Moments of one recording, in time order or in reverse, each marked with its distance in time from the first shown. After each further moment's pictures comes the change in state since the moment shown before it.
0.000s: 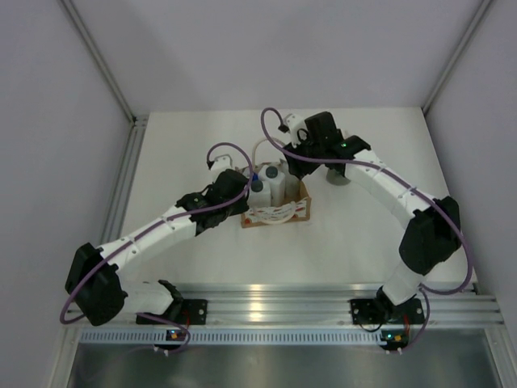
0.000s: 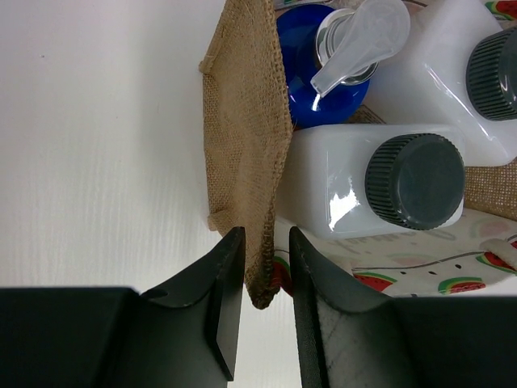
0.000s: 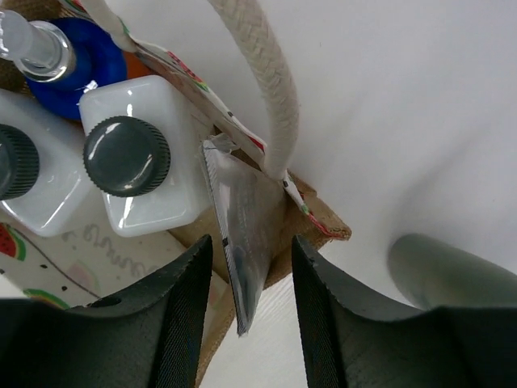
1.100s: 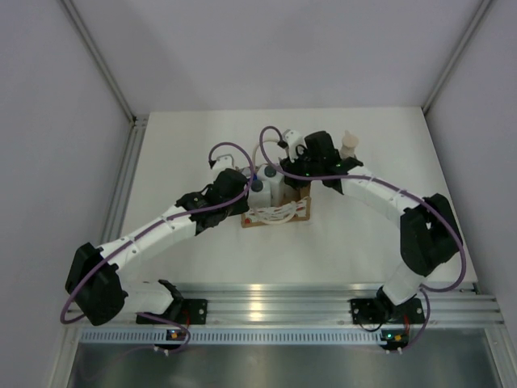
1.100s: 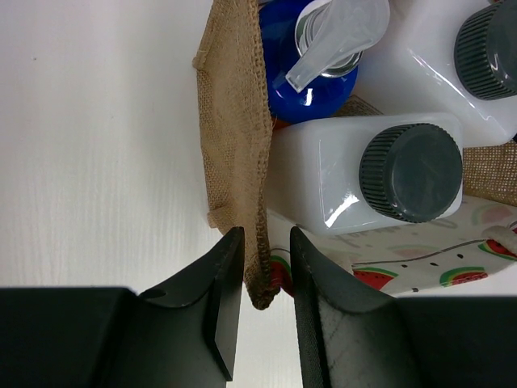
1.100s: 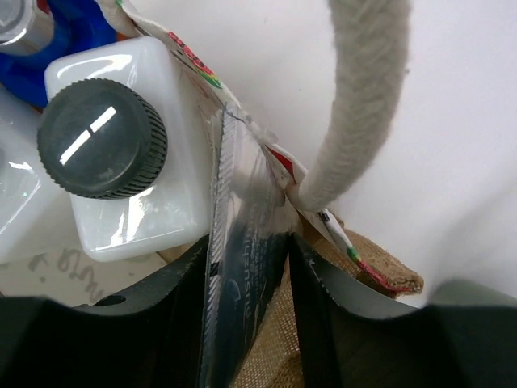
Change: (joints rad) left arm 0.001 0.000 0.000 0.001 0.032 0.035; right arm 0.004 0.007 -0.265 0.337 -0.064 -0.003
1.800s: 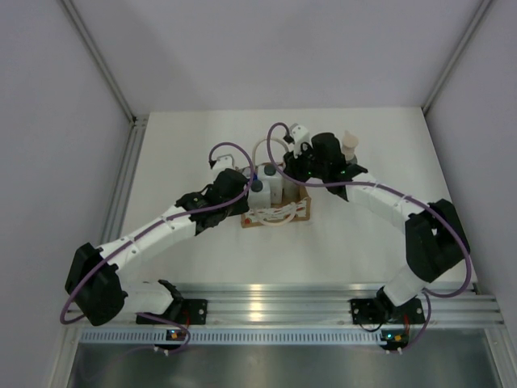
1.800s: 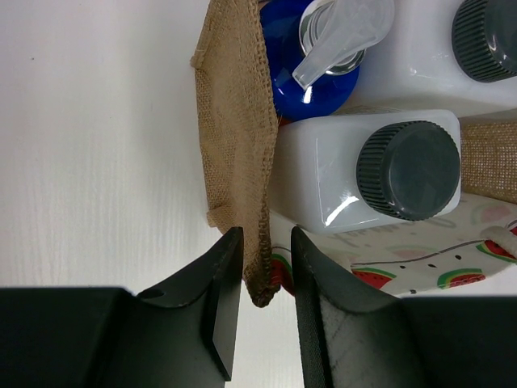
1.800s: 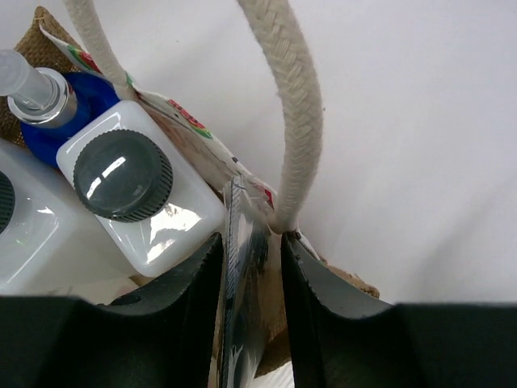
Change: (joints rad) left arm 0.001 -0.001 0.000 0.000 0.007 0.006; right arm -0.012 -0.067 -0.097 0.220 0.010 0.055
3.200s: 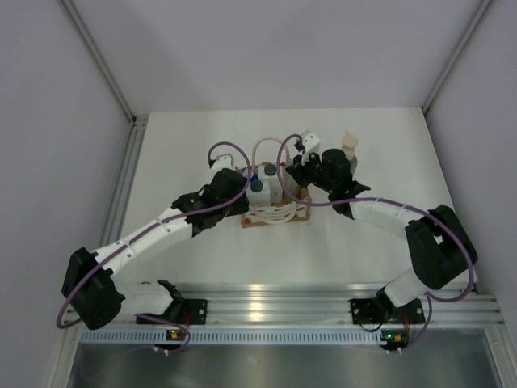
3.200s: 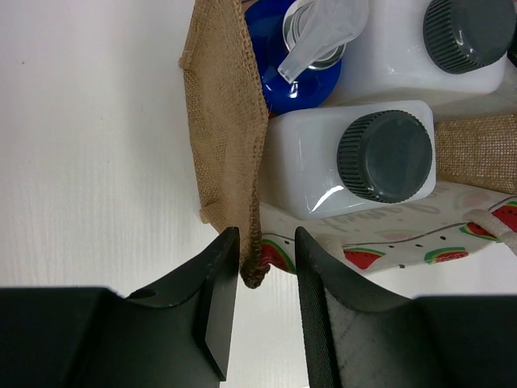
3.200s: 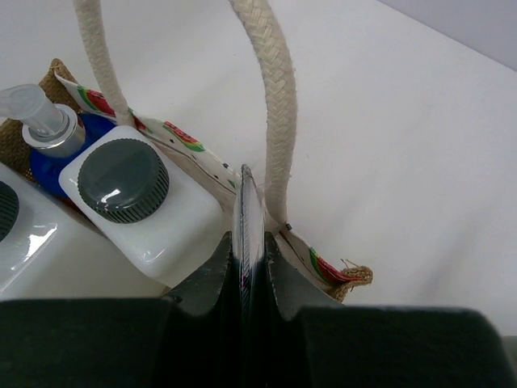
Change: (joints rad) left arm 0.000 -0.029 0.000 -0.001 0.026 0.012; right arm -0.008 -0.057 -0.266 0.460 0.028 0.085
